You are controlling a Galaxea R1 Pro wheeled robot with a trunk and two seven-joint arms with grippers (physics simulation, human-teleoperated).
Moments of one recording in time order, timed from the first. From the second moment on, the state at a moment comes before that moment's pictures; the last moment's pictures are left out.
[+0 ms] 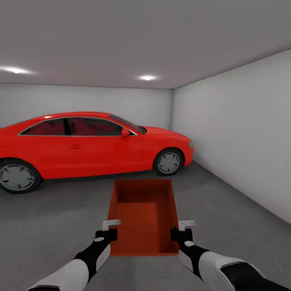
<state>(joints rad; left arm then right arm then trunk) -0.68 -0.12 0.00 -0.24 0.05 -0.02 0.21 -0.80 0.13 0.12 0.08 -0.05 -0.32 -0.19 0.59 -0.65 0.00</state>
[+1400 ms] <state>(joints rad) -0.68 -0.12 0.00 -0.24 0.05 -0.02 0.21 -0.80 0.13 0.12 0.09 -0.05 -0.32 -0.19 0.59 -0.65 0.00</state>
